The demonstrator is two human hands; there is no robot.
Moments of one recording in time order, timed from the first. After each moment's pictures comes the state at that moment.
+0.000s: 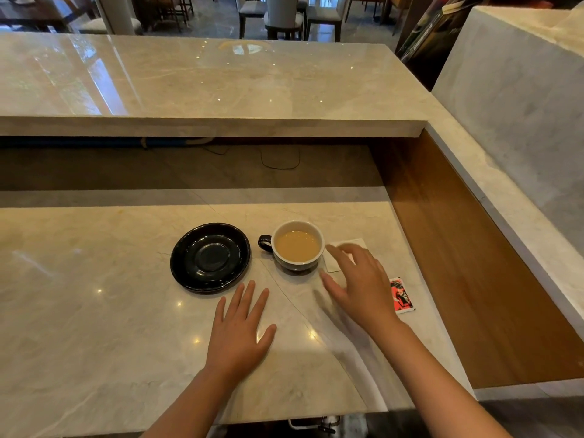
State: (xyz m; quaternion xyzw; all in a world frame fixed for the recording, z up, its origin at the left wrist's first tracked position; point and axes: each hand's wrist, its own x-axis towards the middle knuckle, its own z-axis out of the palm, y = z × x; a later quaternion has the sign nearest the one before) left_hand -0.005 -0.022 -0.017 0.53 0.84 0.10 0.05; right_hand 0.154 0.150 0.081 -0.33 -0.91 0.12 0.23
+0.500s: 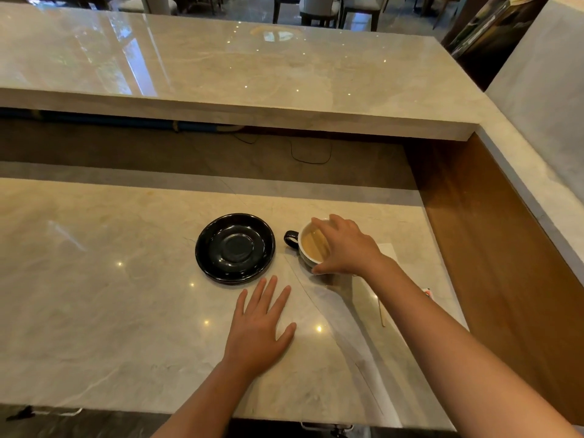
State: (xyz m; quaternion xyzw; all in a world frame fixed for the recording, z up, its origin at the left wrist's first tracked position) left_hand -0.004 -0.024 -0.016 0.53 0.84 0.13 0.05; right_hand 0.058 0.191 0.098 -0.30 -0.94 0.14 -0.11
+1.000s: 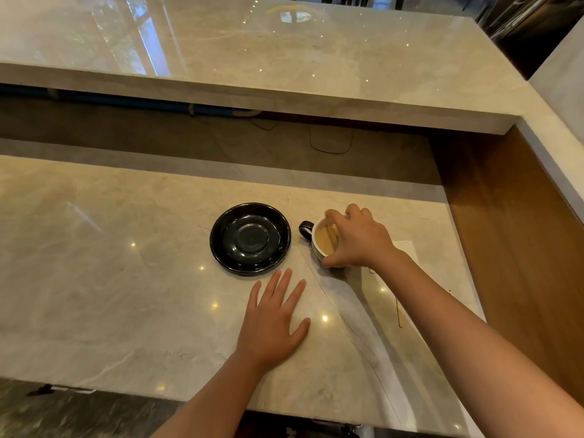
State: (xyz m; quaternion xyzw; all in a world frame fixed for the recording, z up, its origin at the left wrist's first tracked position) left_hand -0.004 -0.021 -0.013 0.52 0.84 0.13 0.06; right_hand 0.042 0.189 0.098 -0.29 -0.95 0.10 -0.09
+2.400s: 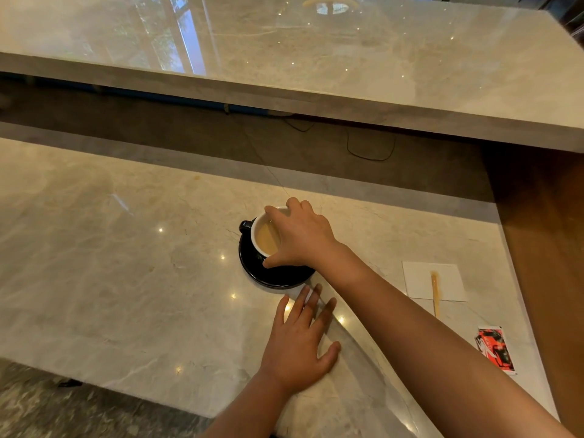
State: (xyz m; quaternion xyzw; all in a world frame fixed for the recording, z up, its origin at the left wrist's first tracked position) left_hand -0.005 -0.021 -0.010 0.52 0.84 0.15 0.07; right_hand -0.075 0.118 0.102 -0.13 -0.98 0.14 -0.05
